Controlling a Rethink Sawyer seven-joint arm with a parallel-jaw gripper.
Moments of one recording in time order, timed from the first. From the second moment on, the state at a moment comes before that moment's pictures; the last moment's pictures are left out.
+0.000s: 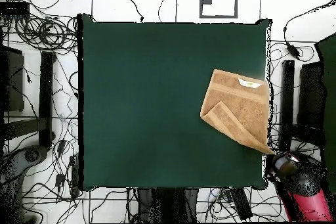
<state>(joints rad) -0.71 -0.46 -0.36 1.82 0.37 0.16 2.83</state>
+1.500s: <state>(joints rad) -1.62 -0.64 -0.12 1.71 -0.19 0.31 2.74</state>
